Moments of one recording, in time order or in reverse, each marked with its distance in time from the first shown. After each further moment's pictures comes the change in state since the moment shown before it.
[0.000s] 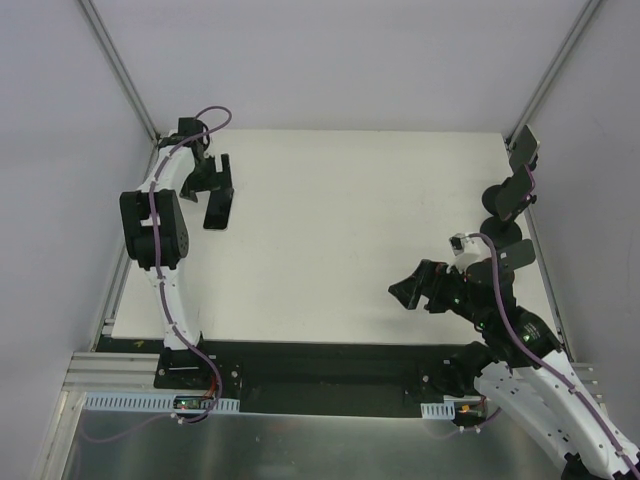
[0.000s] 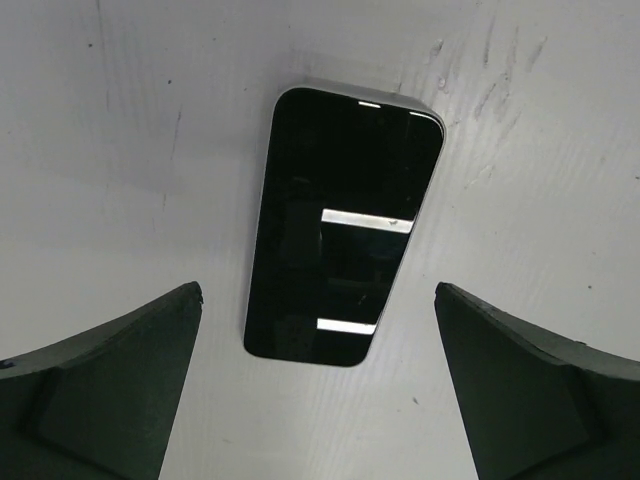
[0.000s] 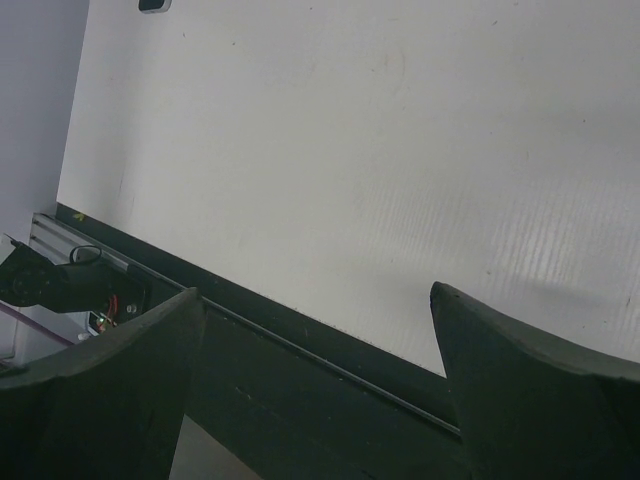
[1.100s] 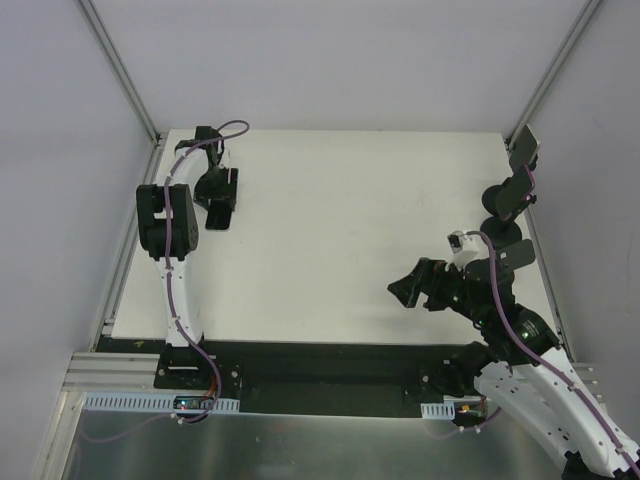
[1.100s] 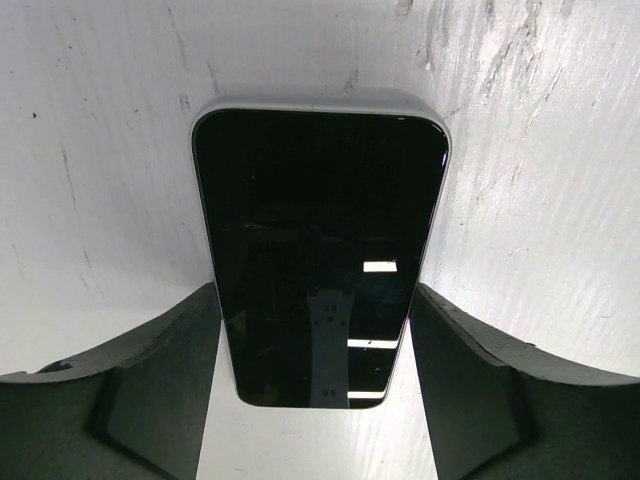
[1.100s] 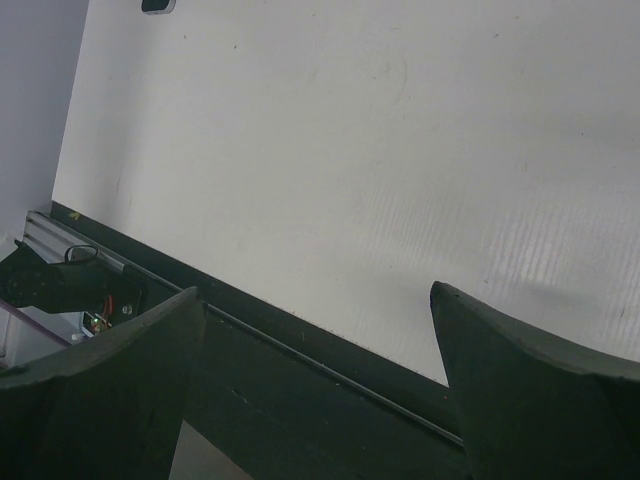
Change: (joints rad) left arm -0.051 0.180 0.096 -0.080 -0.009 0.127; right arm -0.001 0.023 0.011 0.016 0.000 -0.029
